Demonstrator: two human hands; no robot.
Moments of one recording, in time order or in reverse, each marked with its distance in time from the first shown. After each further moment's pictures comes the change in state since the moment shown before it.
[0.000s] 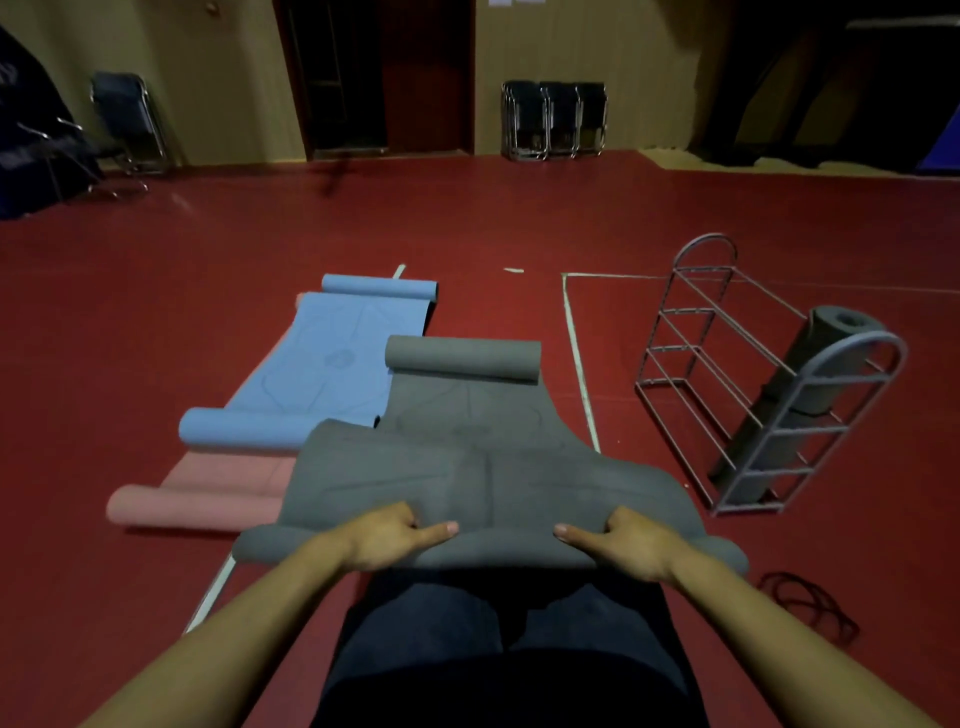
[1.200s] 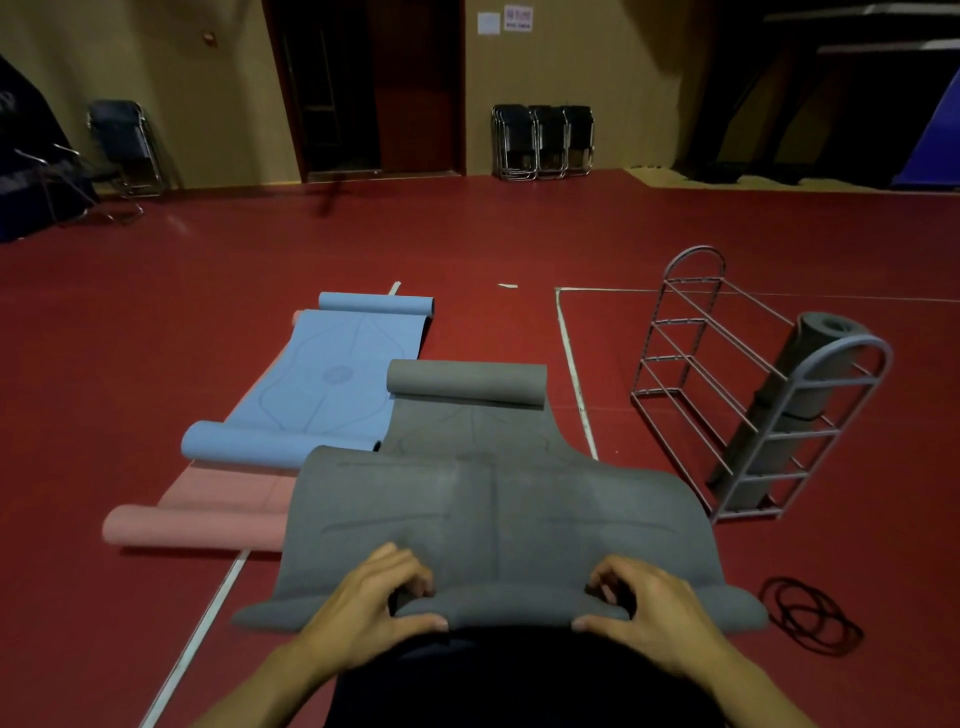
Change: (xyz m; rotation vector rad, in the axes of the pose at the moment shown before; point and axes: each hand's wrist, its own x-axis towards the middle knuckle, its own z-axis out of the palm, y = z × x) left_hand -0.023 -0.078 0.066 0.046 0.503 0.757; right_hand -0.054 0.036 0.063 0.036 0.302 -0.303
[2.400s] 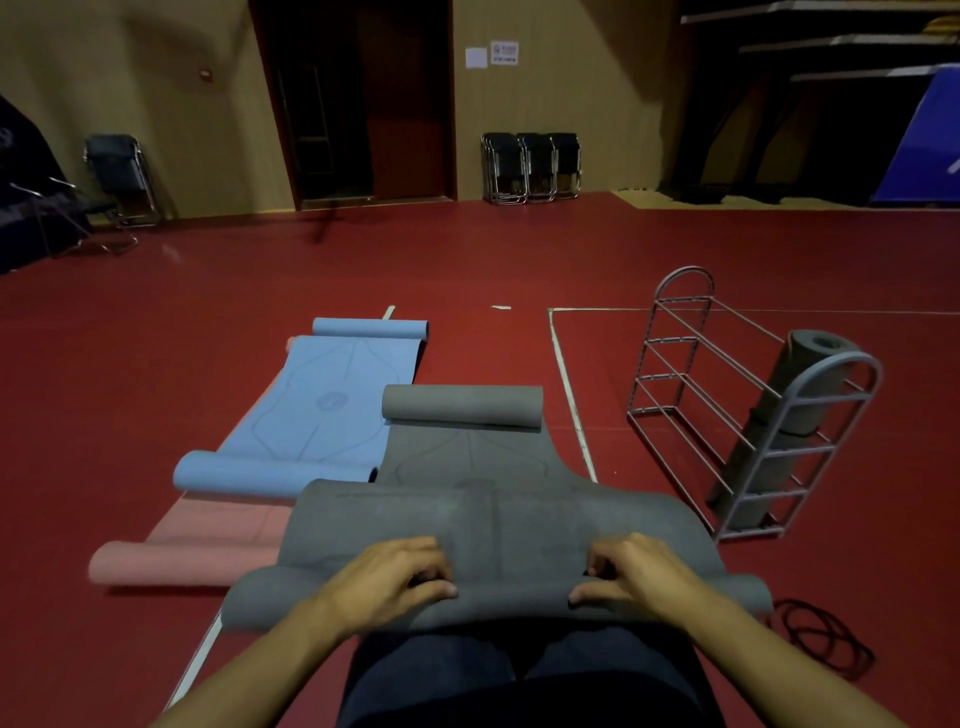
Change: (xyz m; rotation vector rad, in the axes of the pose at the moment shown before) left_hand 0.069 -0.013 -0.021 0.099 -0.321 -0.013; right_hand 0.074 0.004 -0.023 -0.242 -0.096 -0.122
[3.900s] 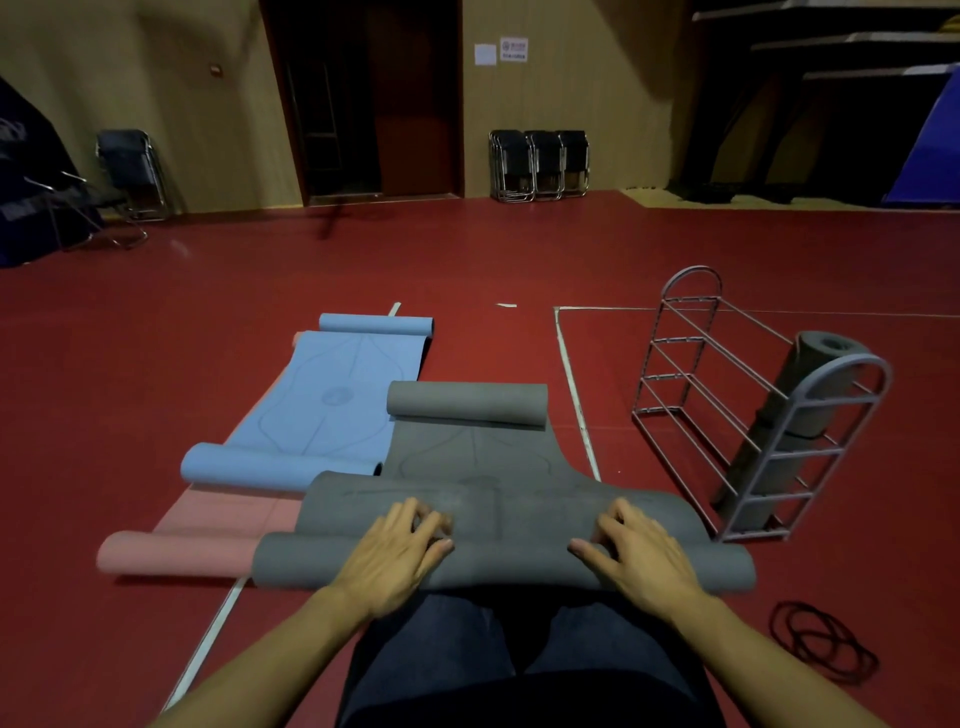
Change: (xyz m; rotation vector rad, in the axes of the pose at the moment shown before) left_hand 0.011 -0.013 0.022 0.299 0.187 -0.164; right_hand 0.014 0.013 0.027 -0.045 0.256 0.091
